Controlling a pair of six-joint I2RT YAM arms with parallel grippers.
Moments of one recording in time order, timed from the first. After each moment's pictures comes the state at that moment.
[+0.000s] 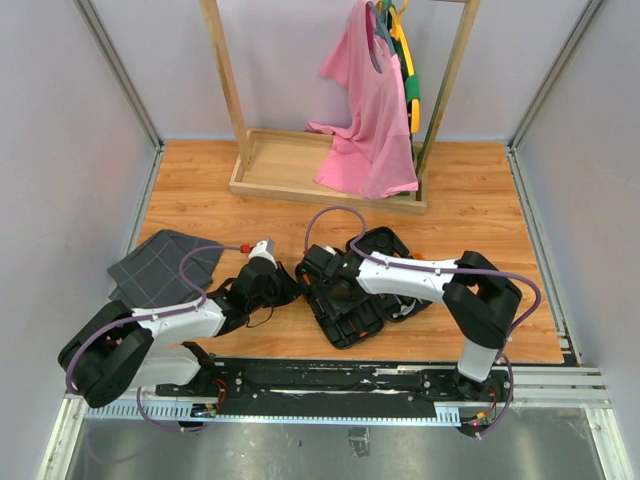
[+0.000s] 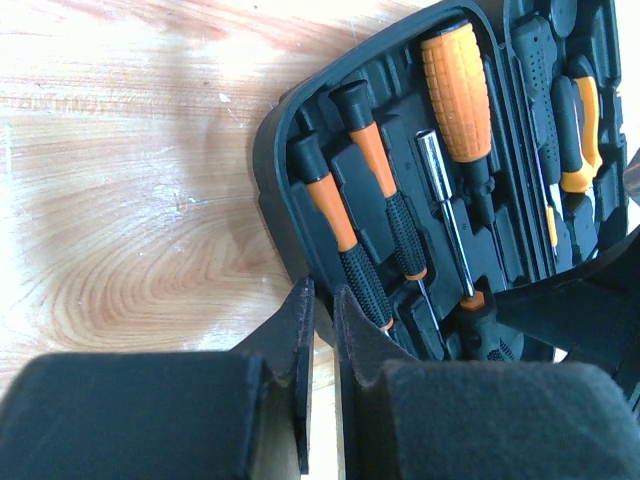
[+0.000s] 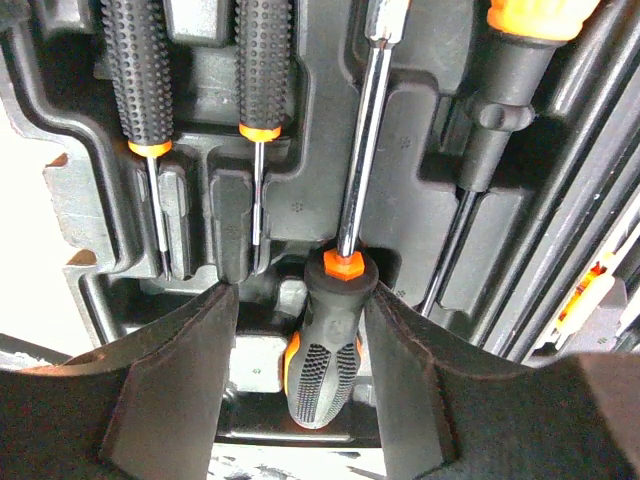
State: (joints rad) left arm -0.73 1.21 0.32 0.29 -0.08 -0.91; right arm 1.04 1.77 1.16 -0.72 0.16 0.42
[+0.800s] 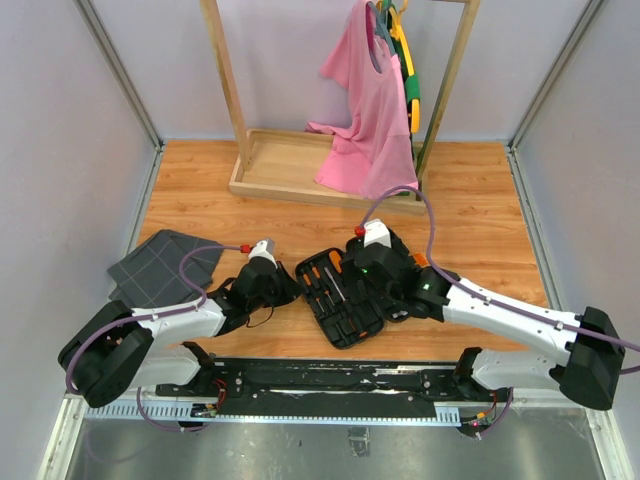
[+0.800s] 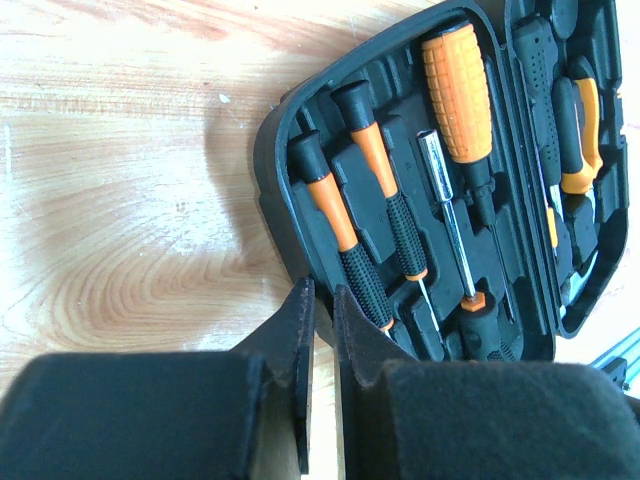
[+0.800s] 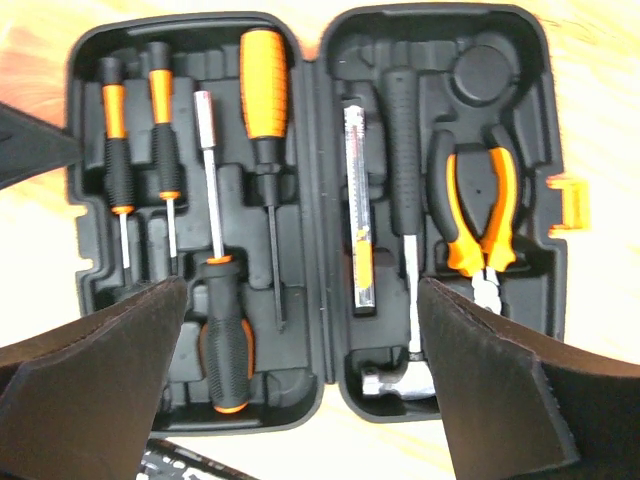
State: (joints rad) left arm -0.73 1.21 0.32 0.28 -0.08 -0.91; right arm 1.03 1.20 0.89 -0.51 0.45 0.40
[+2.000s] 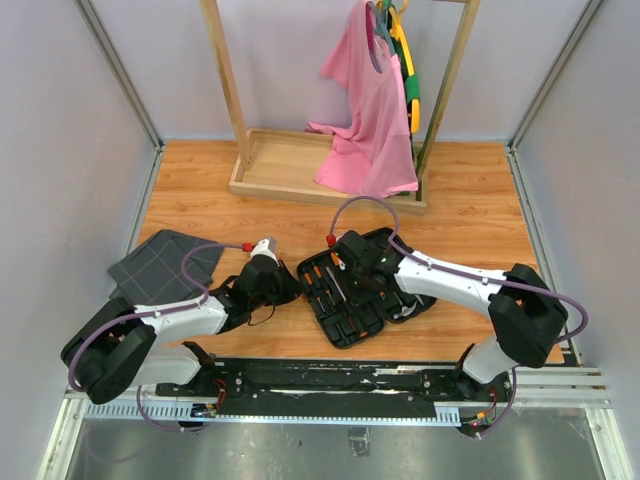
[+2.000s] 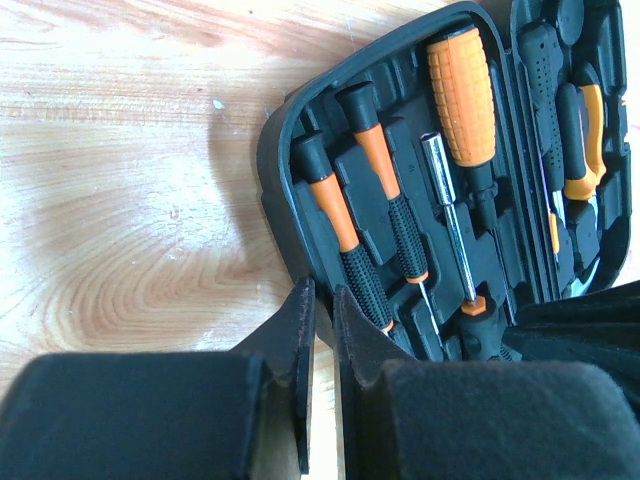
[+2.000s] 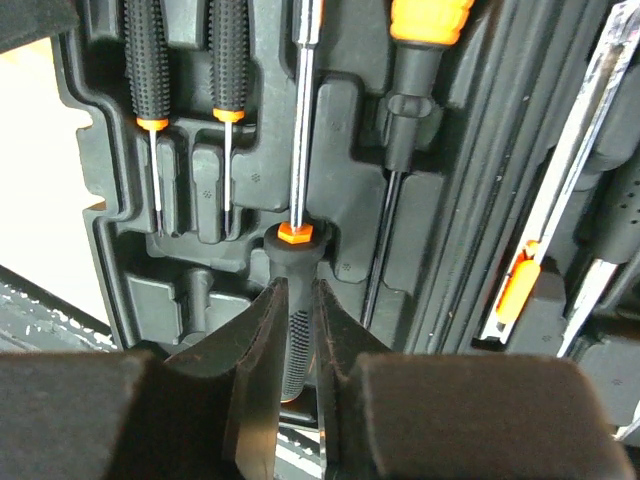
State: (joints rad) left arm -0.73 1.23 0.34 0.27 -0.08 -0.91; right arm 0.91 1.53 0.98 -0.57 0.02 0.36
